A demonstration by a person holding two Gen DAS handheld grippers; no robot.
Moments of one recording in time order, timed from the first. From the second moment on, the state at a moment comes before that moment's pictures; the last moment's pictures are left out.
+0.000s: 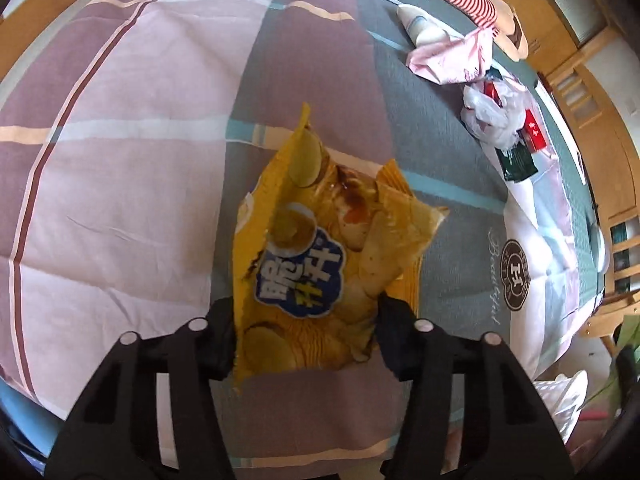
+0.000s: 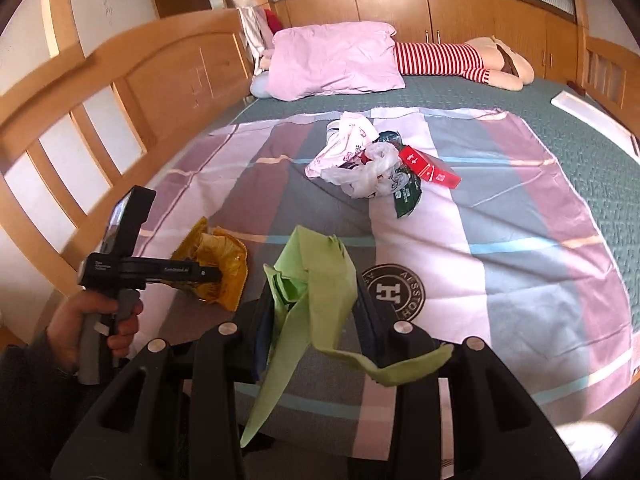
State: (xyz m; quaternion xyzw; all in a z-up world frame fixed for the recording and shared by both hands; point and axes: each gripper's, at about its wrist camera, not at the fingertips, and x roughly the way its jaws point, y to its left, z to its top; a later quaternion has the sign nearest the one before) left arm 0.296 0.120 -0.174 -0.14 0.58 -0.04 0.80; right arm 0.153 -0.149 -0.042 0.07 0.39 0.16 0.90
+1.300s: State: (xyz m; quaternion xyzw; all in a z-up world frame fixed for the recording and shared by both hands) left arm 0.039 0.024 -0.026 -0.12 0.29 -0.07 0.95; right arm 0.021 -0.260 0.007 0.06 0.34 0.11 0.93
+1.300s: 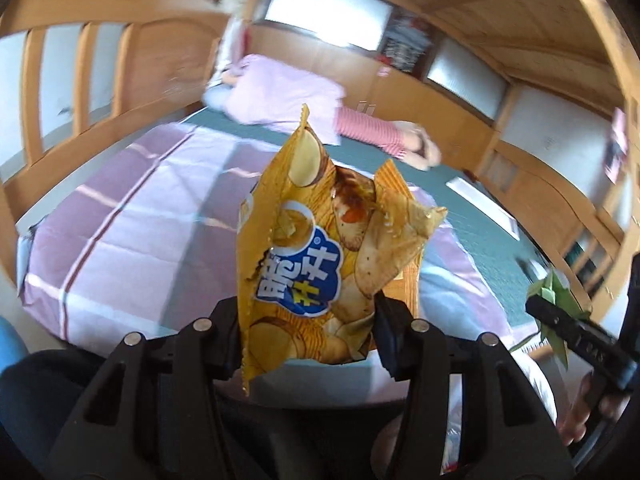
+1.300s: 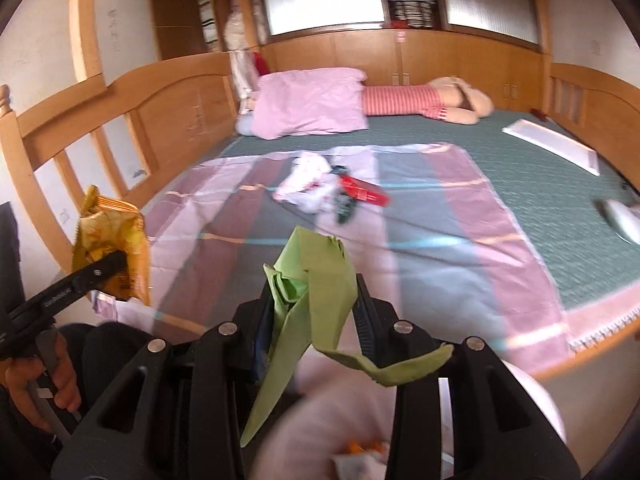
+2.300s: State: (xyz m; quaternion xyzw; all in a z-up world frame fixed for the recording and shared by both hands) left arm 0.026 -0.189 -0.114 -0.03 0.47 -0.39 0.79; right arm -0.070 -0.367 0.020 0.17 0.26 -0.02 0.95
